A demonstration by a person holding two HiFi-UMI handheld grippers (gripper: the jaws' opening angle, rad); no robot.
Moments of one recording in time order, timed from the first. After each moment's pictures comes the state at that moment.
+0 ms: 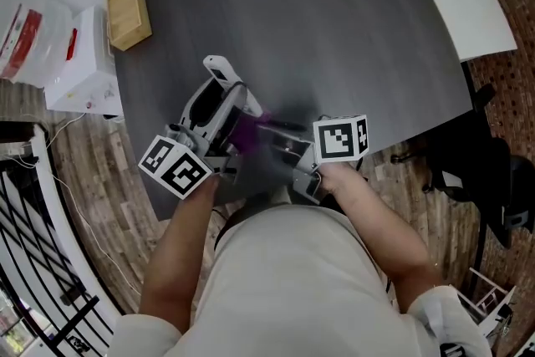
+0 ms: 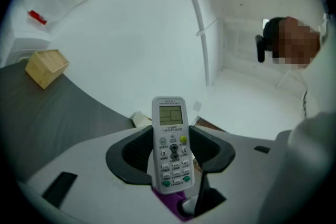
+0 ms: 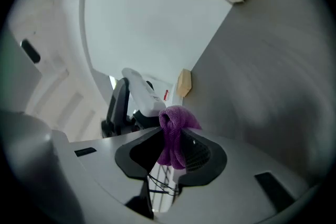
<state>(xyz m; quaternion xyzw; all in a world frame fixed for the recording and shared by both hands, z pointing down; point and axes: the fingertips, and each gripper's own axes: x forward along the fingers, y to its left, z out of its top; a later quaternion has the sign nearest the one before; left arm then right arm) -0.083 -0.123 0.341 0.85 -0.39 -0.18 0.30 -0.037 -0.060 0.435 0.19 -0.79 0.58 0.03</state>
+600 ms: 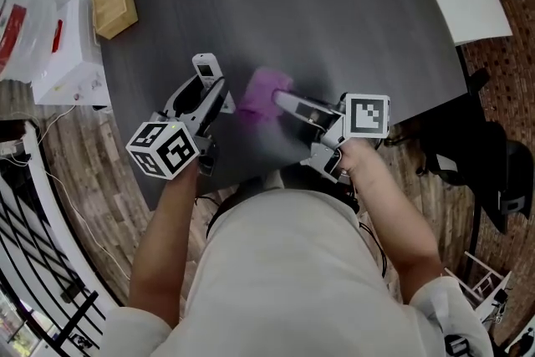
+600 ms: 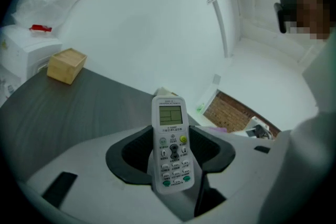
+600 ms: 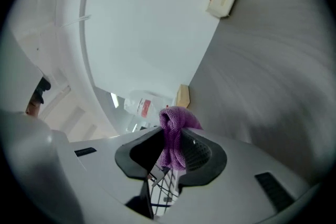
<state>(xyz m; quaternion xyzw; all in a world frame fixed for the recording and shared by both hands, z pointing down) -0.100 -0.116 0.421 0.83 -0.44 -0.01 0.34 0.025 -0.083 0.423 0.24 -0.77 0.60 -0.03</state>
